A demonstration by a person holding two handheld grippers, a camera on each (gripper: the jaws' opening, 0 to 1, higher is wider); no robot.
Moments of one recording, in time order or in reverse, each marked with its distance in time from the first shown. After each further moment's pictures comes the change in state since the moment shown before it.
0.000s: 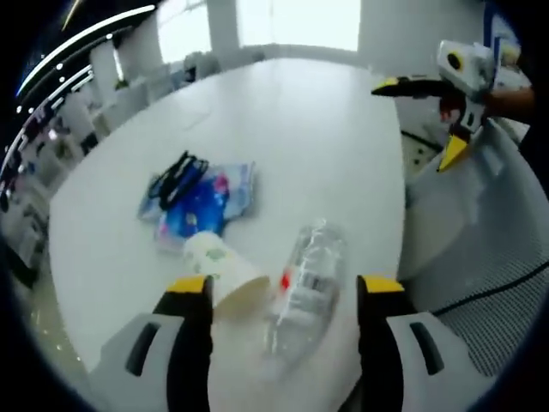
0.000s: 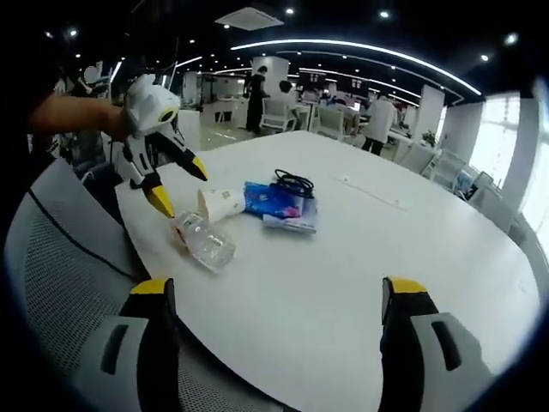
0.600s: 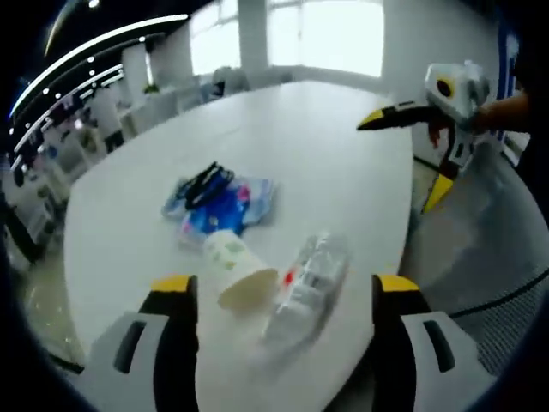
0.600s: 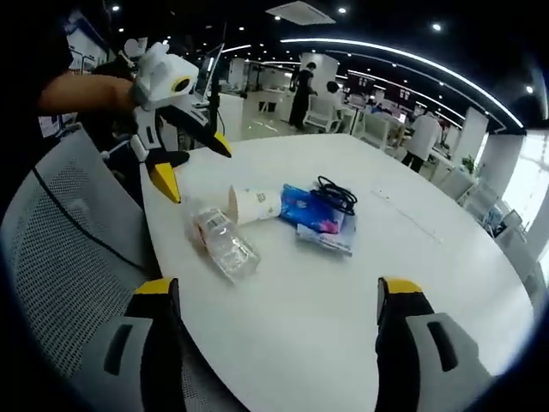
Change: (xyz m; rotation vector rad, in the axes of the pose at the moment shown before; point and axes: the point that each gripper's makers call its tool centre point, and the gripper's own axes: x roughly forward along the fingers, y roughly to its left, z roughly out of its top) left arm -0.027 0.001 0.000 -0.085 -0.114 0.090; right arm 0.040 0.031 0.017 -0.178 0.022 0.180
